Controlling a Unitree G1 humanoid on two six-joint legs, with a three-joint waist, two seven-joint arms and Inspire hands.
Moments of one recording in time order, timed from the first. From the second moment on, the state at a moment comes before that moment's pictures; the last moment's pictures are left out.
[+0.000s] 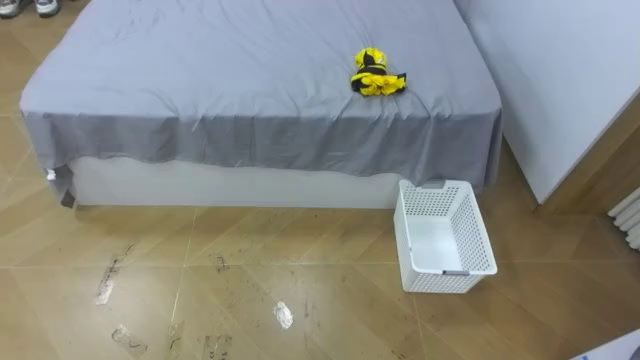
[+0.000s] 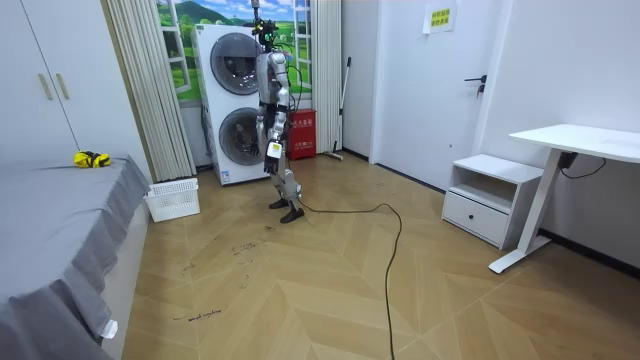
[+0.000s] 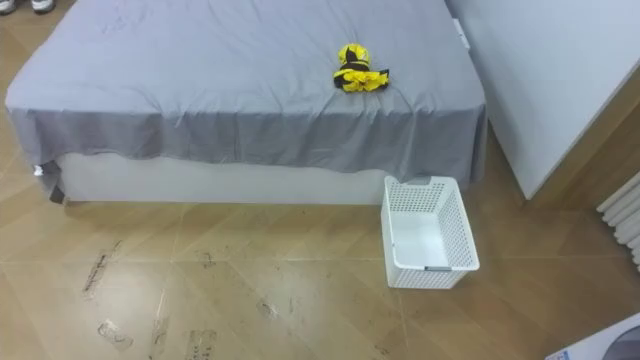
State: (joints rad) left arm 0.15 0.12 -0.03 1.15 -0.01 -0.09 0.20; right arm 0.08 -0.15 0.11 1.32 0.62 -0.03 0.09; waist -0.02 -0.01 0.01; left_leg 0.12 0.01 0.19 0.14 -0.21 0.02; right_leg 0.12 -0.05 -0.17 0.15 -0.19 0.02
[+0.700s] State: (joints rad) left arm 0.17 0.12 0.00 1.16 -0.13 -0.11 0.20; right arm 0.08 -0.15 0.12 1.32 0.65 -0.02 0.12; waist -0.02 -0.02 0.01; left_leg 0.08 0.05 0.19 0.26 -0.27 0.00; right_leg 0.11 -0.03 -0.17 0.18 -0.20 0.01
